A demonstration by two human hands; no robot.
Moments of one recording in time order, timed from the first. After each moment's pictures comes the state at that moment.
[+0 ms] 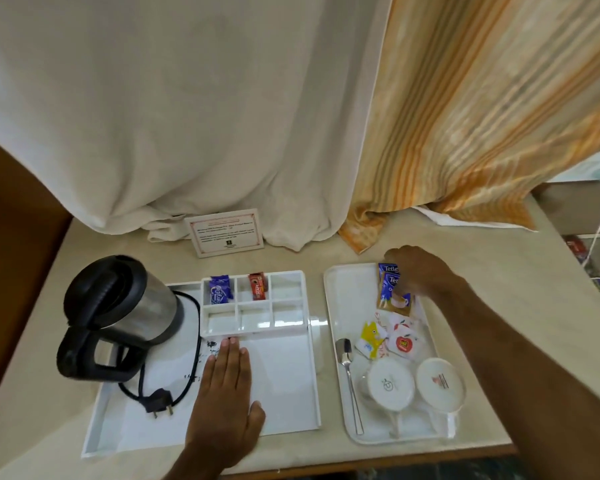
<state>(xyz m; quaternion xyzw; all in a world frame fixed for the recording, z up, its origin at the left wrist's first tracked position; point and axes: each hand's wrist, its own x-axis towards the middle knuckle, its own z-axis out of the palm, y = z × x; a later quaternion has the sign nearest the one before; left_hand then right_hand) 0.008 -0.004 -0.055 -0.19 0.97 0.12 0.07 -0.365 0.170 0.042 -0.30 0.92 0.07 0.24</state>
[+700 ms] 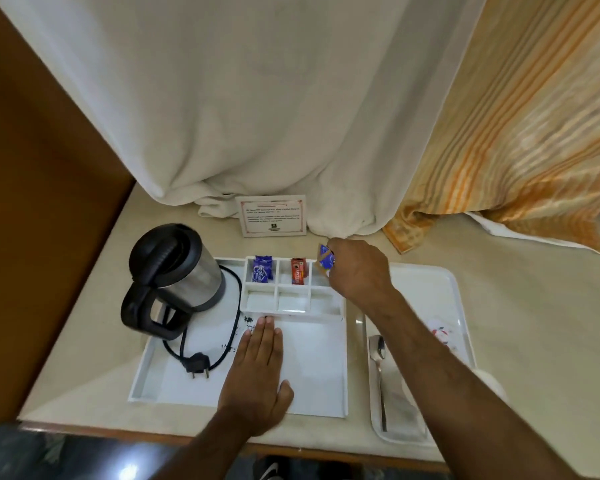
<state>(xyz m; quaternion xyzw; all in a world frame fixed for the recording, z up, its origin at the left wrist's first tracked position) 0.005 -0.004 -0.051 -0.19 0.97 0.13 0.08 -0.242 0.044 0.062 -0.40 0.90 -0.12 0.12</state>
